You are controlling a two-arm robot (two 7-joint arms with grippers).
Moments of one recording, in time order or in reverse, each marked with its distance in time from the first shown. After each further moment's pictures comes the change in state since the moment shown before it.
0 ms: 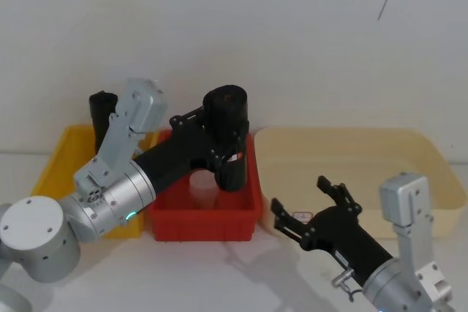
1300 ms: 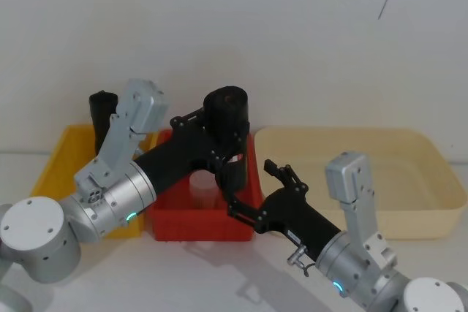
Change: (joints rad) left arm 0.000 0.000 0.002 0.002 -0.002 0.001 -0.002; right arm 0.191 -0.086 -0.078 0.216 -0.019 -0.070 0.150
